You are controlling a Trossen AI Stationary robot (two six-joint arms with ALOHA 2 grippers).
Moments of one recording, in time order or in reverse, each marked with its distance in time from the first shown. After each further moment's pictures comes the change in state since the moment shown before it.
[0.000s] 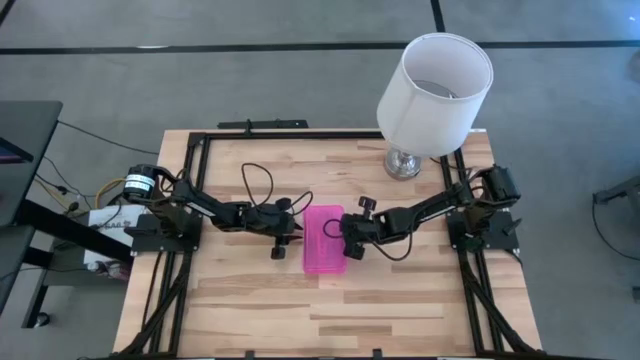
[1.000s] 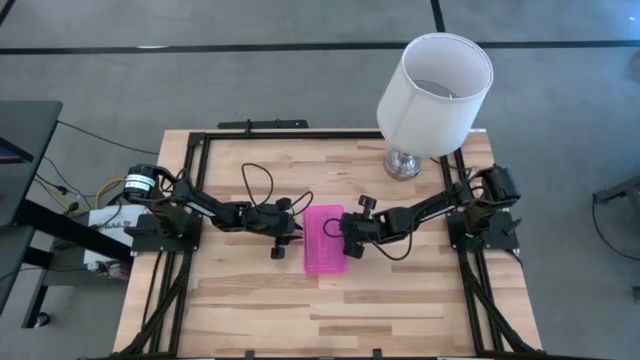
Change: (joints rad) left arm 0.001 0.000 0.000 -0.009 0.000 0.015; right arm -0.003 0.000 0.000 0.006 0.029 -0.008
